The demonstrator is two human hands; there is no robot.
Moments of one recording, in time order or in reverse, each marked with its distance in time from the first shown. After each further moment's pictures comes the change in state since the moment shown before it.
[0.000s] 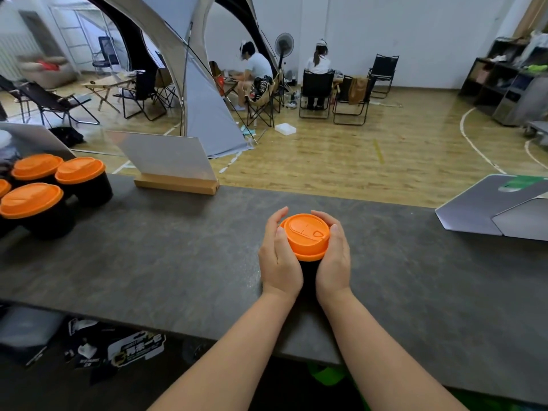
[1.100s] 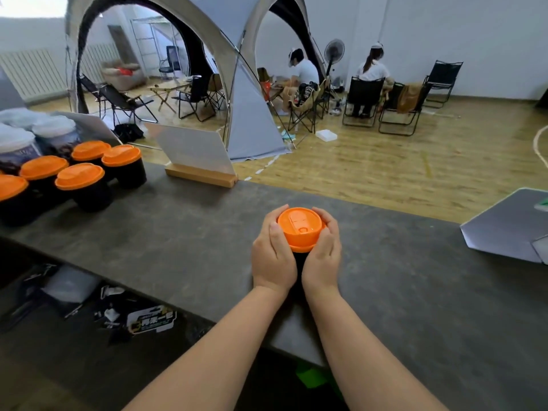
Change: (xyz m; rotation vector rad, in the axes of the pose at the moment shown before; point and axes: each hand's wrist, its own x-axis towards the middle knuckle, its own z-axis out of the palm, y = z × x) left_hand -0.003 -0.005 0.003 0.250 0.140 0.183; right_hand 0.004 0.007 -0.002 -0.067 -0.084 -0.019
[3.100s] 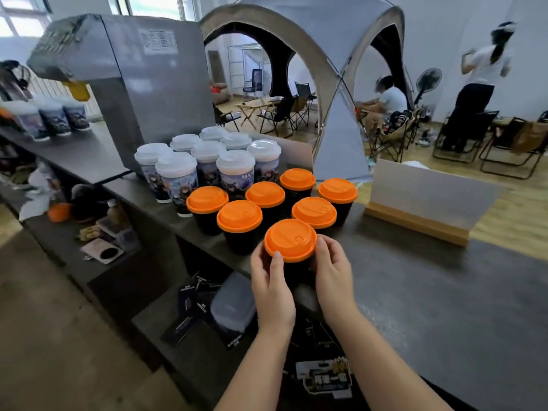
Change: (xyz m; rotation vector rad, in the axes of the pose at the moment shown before) left_hand 0.155 -0.134 -0.395 -0.348 0.355 -0.368; right_hand -0.140 0.031 0.420 -0.019 -0.418 0.241
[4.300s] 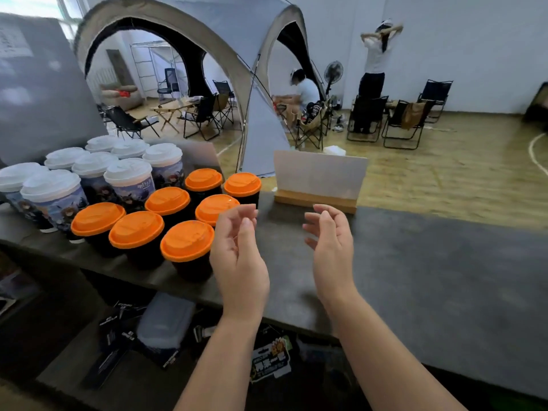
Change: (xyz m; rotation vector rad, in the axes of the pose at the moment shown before) left_hand -0.058 0.055 0.086 0.023 -0.249 0.299; right_hand -0.012 -0.064 -0.117 0.064 0.371 -0.135
